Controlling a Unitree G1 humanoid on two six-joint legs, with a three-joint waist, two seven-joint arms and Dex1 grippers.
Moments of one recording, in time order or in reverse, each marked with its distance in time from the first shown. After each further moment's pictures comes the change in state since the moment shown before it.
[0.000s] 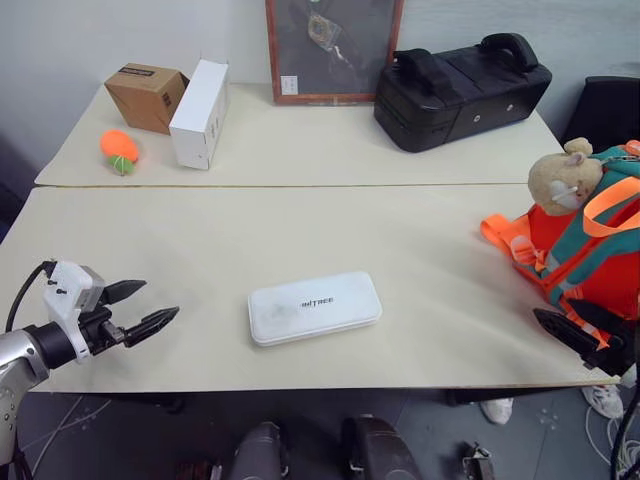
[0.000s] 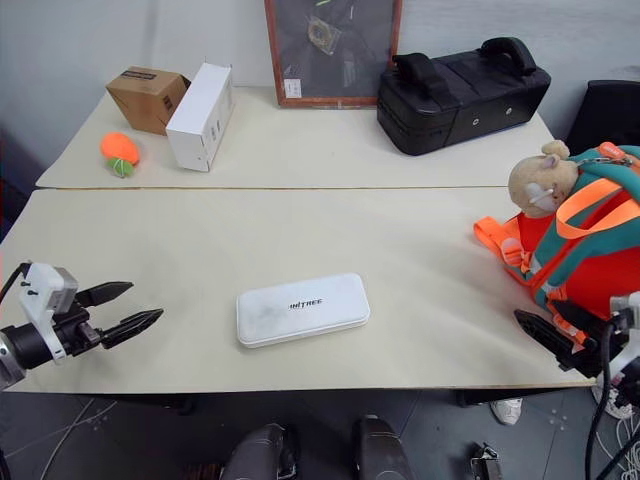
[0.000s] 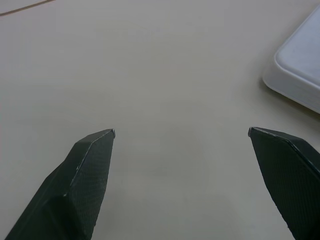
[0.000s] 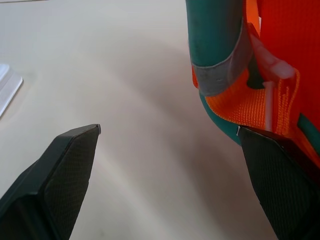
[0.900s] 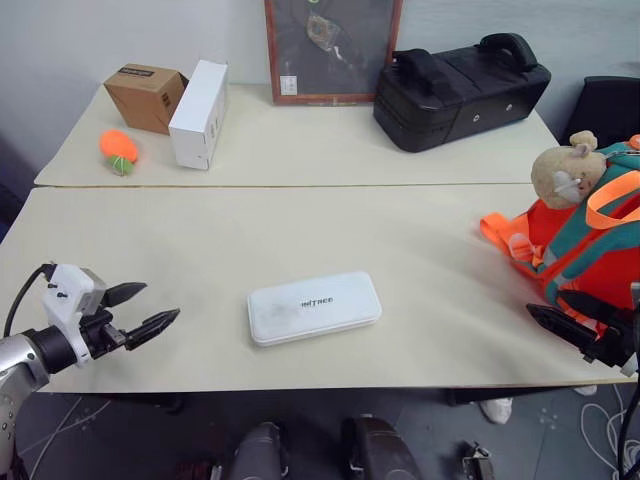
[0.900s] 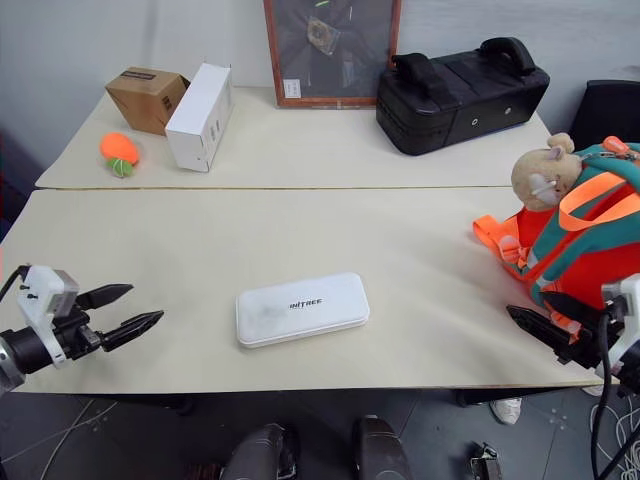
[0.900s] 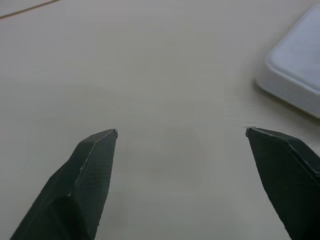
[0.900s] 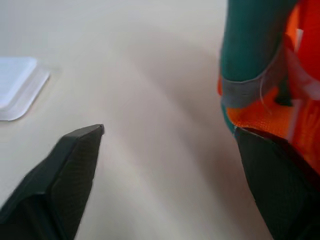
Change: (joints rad) left arm 0.072 -0.017 0.012 -0.140 -0.053 0.047 0.002; right arm -0.052 -0.092 0.068 -0.047 0.033 0.070 0.097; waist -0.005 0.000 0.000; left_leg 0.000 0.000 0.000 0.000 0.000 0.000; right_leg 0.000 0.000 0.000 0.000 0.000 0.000
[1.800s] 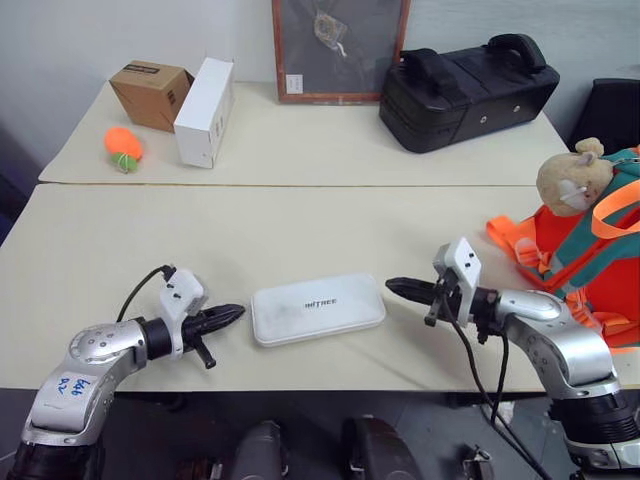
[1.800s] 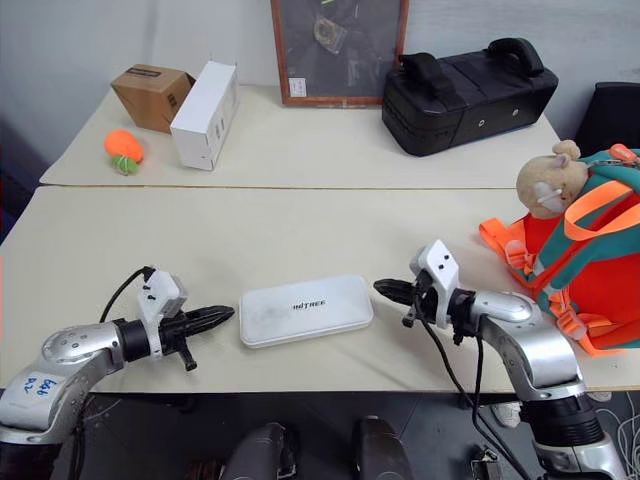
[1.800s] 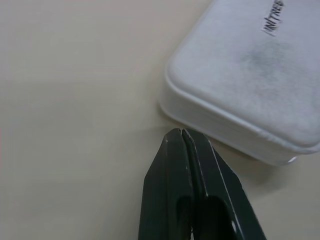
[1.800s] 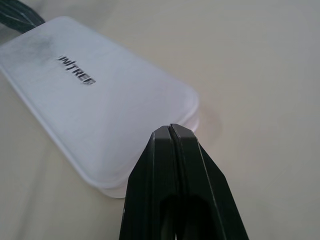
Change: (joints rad) left arm -0.231 -0.071 -0.416 0.025 0.124 0.032 0.045; right arm -0.416 0.199 0.668 -0.077 -0.274 -0.077 -0.098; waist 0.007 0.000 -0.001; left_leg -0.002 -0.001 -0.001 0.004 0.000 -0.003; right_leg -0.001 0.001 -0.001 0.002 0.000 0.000
